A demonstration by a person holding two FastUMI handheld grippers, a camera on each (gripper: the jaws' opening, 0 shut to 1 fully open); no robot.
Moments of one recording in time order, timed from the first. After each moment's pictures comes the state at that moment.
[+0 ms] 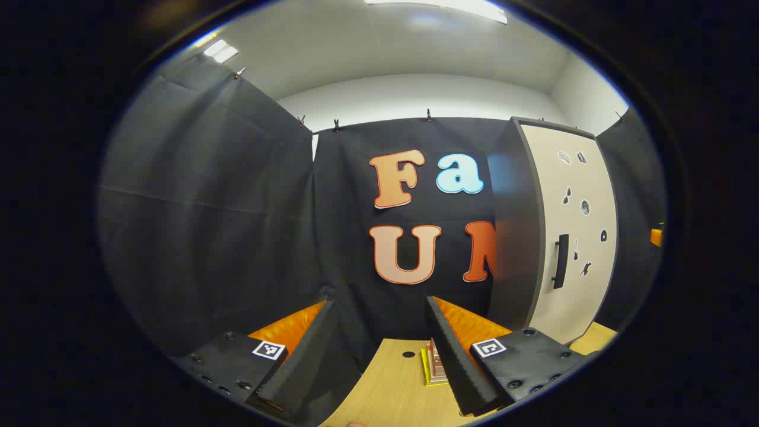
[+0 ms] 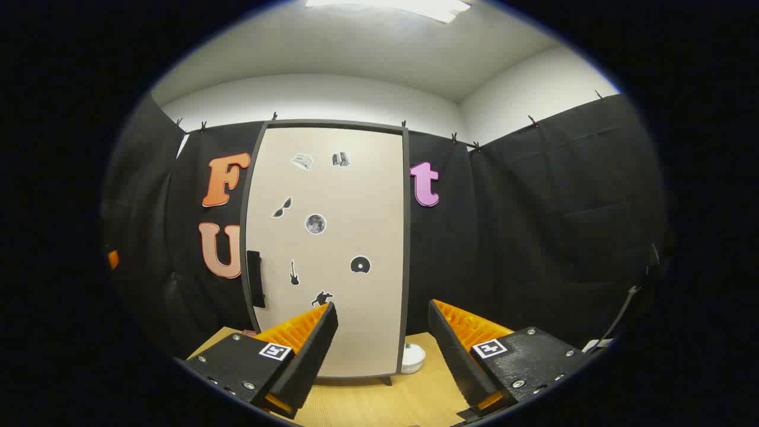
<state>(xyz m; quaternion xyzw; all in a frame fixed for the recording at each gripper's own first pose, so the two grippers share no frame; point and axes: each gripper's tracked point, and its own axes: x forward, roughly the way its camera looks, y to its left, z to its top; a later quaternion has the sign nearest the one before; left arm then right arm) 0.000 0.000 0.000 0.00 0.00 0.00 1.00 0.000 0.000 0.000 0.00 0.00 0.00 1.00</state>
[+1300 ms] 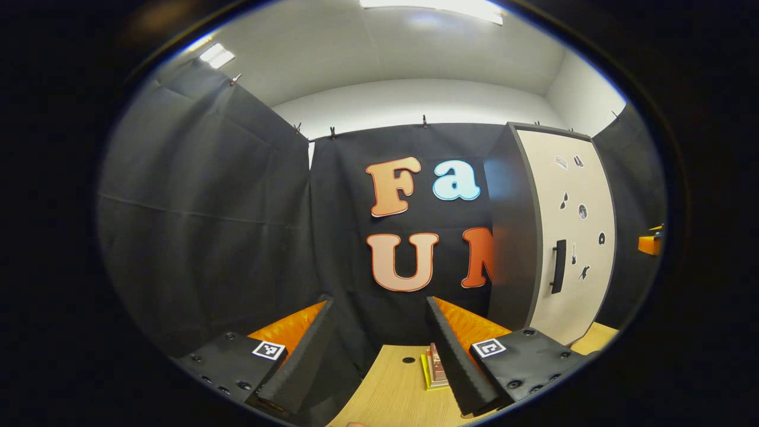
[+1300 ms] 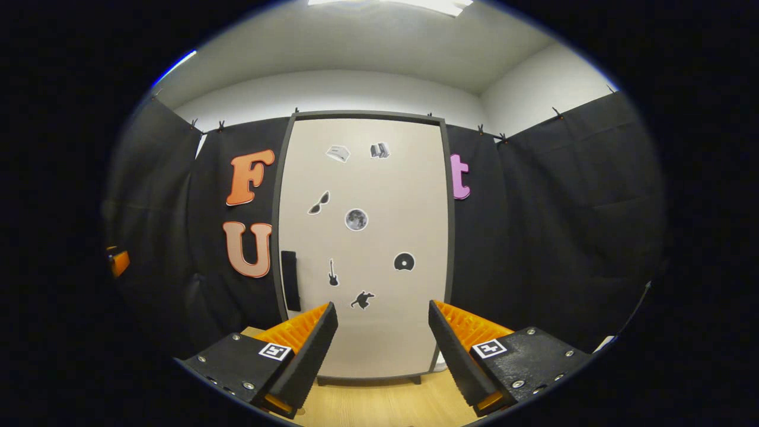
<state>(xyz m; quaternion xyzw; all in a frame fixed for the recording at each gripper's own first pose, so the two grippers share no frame) 0.001 0.002 0.010 0.01 -0.02 0.00 1.00 0.024 0.083 -0.005 0.02 0.02 0.08 1.00</state>
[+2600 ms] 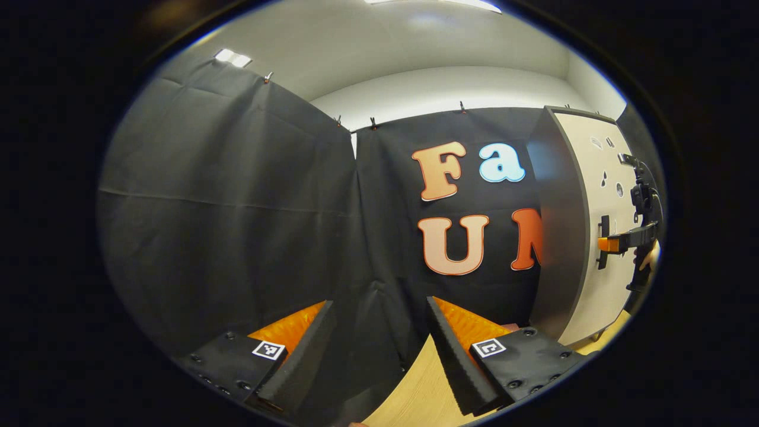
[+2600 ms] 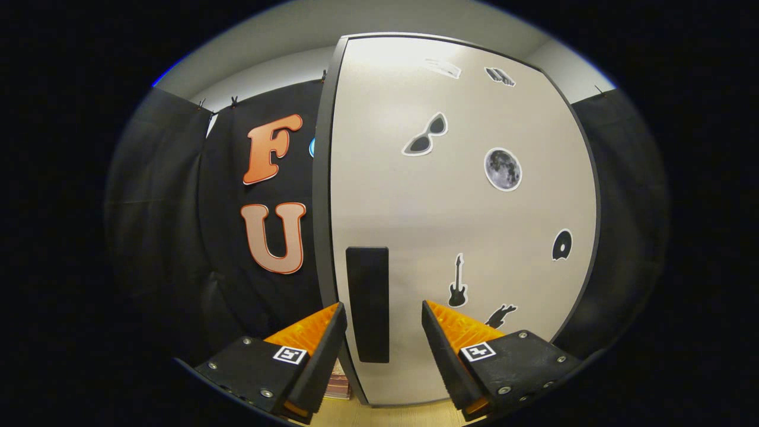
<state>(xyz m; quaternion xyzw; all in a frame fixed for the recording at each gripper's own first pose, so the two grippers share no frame) -0.030 0.086 -0.021 0.03 0.02 0.11 0.99 0.186 0.265 -0.065 0.03 0.09 0.14 0.99</state>
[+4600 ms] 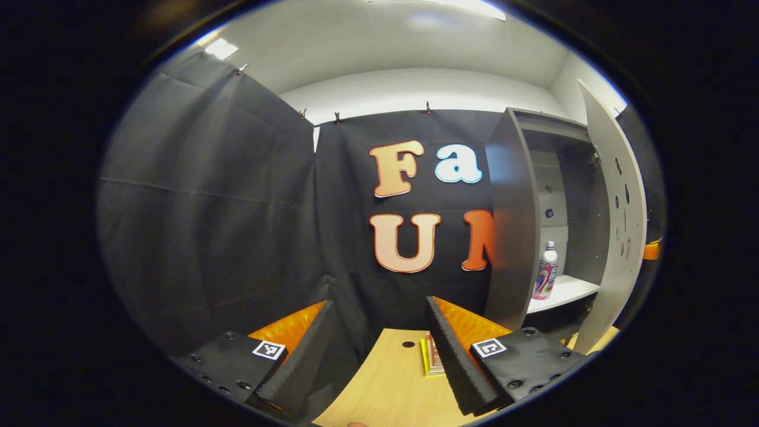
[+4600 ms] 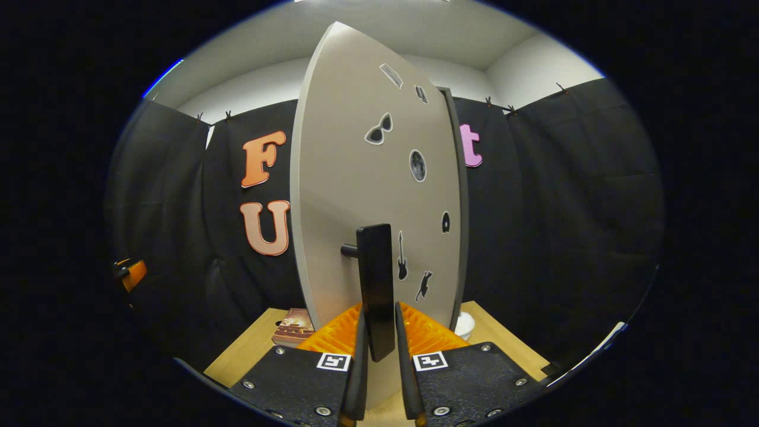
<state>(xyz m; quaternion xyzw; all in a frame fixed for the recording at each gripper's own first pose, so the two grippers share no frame) -0.019 -0.023 -0.034 0.00 0.02 0.00 1.00 -0.012 0.063 -0.058 0.04 0.09 0.09 0.99</state>
